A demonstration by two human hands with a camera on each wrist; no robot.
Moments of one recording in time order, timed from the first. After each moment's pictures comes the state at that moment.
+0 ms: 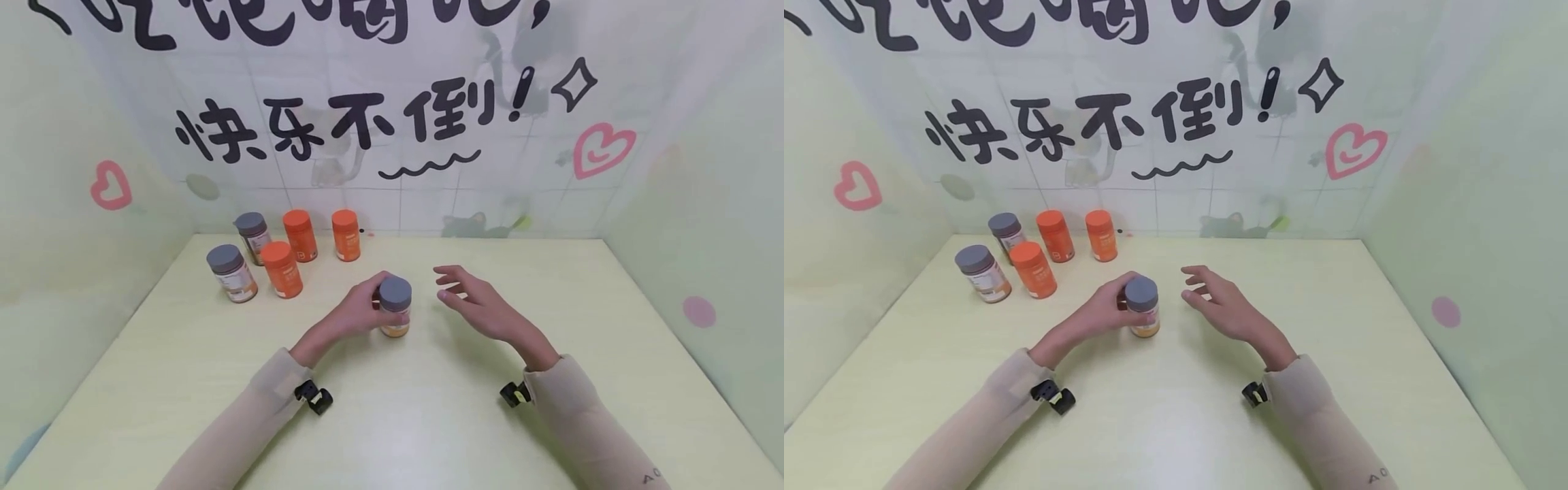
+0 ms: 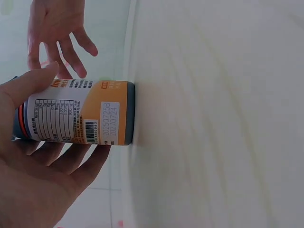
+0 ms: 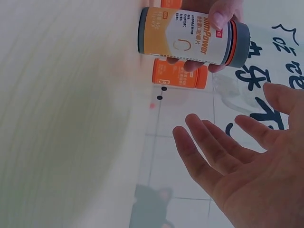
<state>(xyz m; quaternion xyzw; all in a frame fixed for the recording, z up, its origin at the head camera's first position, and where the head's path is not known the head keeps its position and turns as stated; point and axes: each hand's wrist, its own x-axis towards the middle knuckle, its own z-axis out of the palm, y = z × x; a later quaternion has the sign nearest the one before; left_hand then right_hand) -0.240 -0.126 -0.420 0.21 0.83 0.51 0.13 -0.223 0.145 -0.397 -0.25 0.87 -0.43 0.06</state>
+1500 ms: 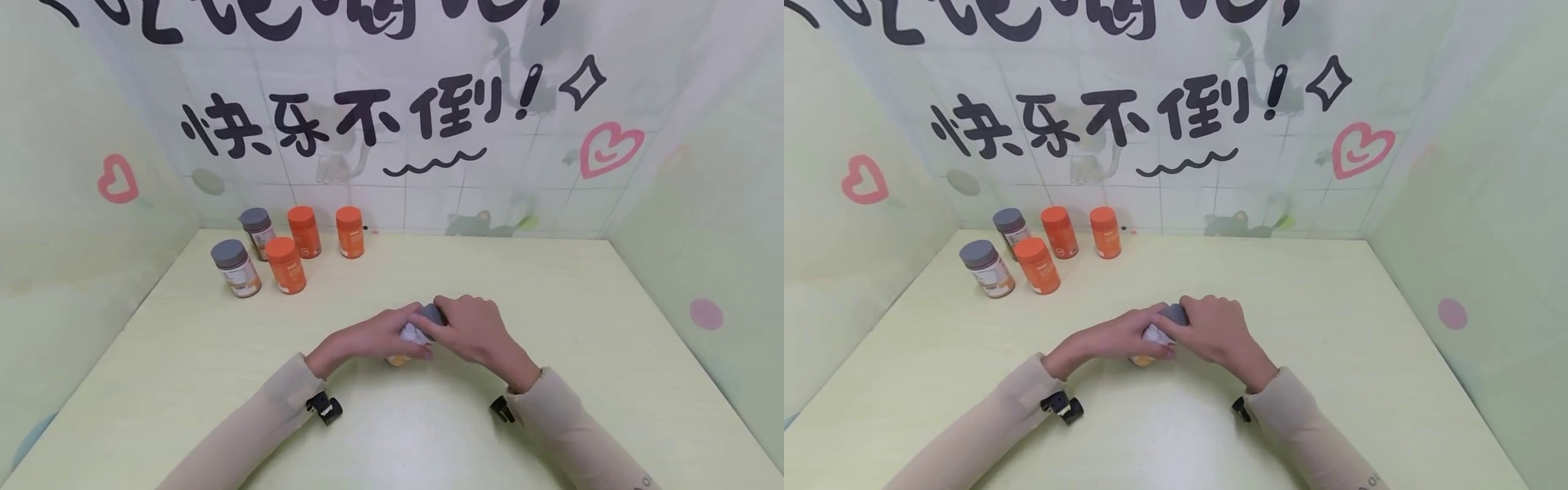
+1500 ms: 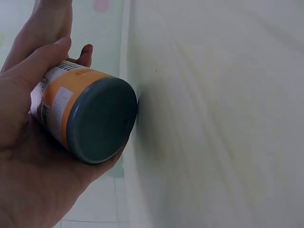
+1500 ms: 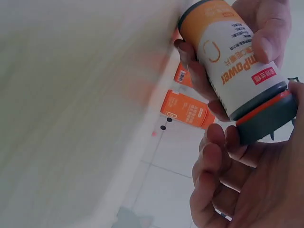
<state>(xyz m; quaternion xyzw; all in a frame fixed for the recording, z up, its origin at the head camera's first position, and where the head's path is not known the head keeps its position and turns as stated) -0.213 -0.104 -0.423 0.33 0.80 0.43 0.25 -0.192 0.110 -0.404 -0.19 0.96 -0.18 -0.01</state>
